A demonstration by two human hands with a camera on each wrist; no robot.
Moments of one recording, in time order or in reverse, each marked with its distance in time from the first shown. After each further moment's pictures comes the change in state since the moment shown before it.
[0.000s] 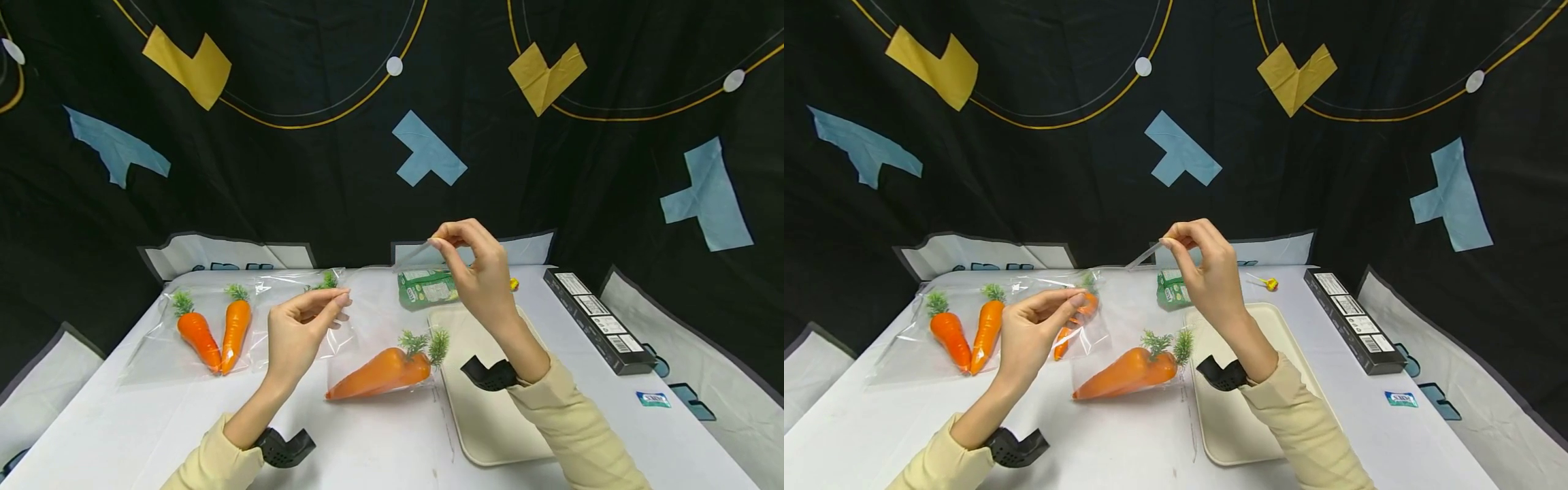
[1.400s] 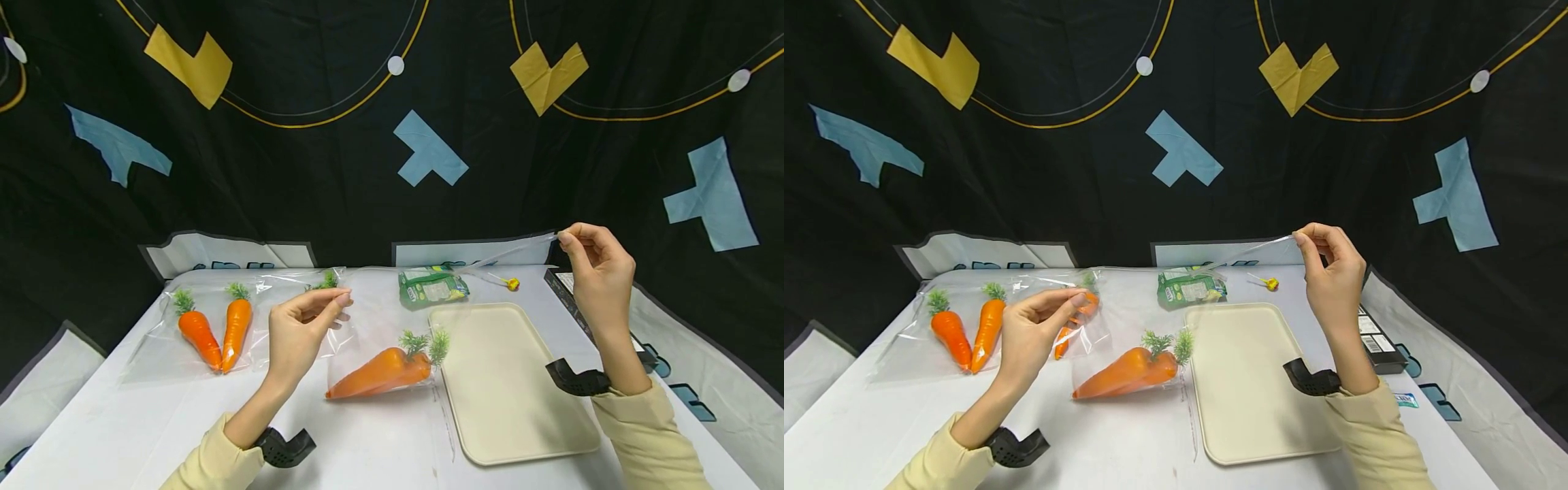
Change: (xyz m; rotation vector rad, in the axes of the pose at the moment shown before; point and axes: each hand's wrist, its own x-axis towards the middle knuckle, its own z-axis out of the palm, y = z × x) left_hand 0.000 -0.030 -0.001 -0.026 0.001 0.003; right_hand -0.031 0.043 -0.115 -0.224 0.260 0.358
